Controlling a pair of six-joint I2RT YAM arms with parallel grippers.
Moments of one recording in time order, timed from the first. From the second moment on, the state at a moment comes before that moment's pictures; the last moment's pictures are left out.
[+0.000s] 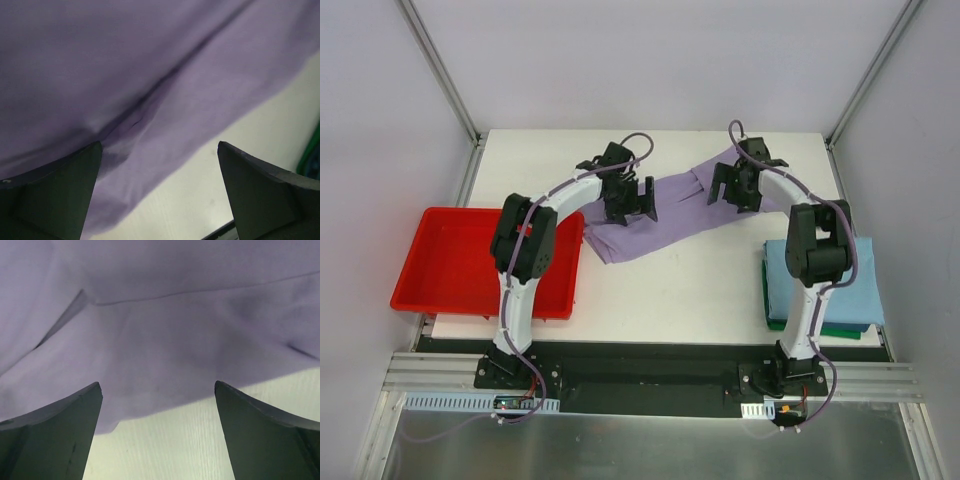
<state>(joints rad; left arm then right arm) -0.49 2.08 1.66 -0.60 0.34 -0.51 0.18 1.99 1.54 -0.57 -0.08 0.35</state>
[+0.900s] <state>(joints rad) -0.75 1.93 1.53 -0.49 0.59 -0.64 0.15 2.46 2.29 -0.60 -0.40 0.32</state>
